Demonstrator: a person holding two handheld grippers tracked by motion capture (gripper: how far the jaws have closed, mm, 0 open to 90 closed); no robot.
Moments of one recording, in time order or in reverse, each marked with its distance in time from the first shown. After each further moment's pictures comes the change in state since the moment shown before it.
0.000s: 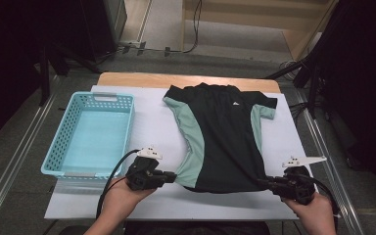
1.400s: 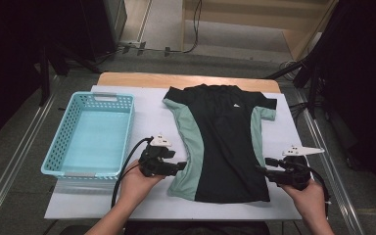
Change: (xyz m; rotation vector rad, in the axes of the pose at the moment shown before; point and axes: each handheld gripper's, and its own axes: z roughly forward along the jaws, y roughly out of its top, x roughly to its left) left arm 0.034 0.032 0.044 -0.088 0.131 0.051; right arm -0.043 0.013 0.022 -0.134 -0.082 -0.035
